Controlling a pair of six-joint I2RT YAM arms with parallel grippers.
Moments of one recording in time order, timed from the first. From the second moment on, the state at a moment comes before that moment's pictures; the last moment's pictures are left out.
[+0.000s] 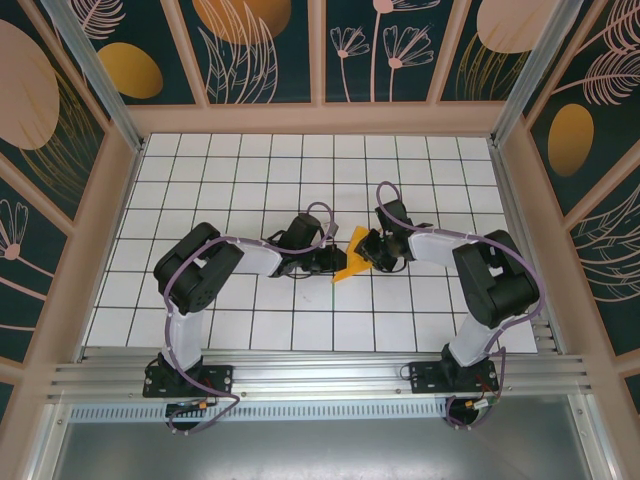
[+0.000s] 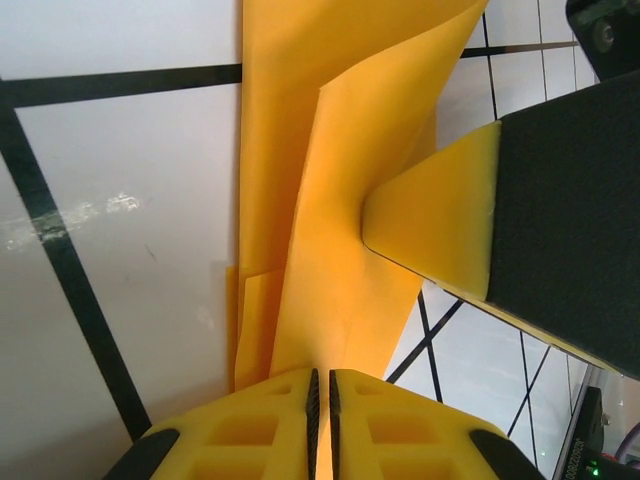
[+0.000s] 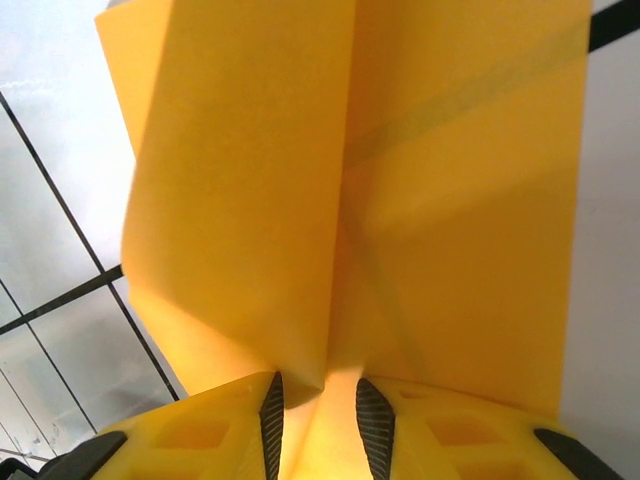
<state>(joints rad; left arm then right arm) -0.73 2.00 0.97 0.27 0.51 -0.77 0.45 1.70 0.84 -0.23 -0.28 1.00</state>
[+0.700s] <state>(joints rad) -0.73 2.00 1.01 0.18 0.49 -0.75 0.44 1.54 0.79 -0.16 -0.35 0.78</state>
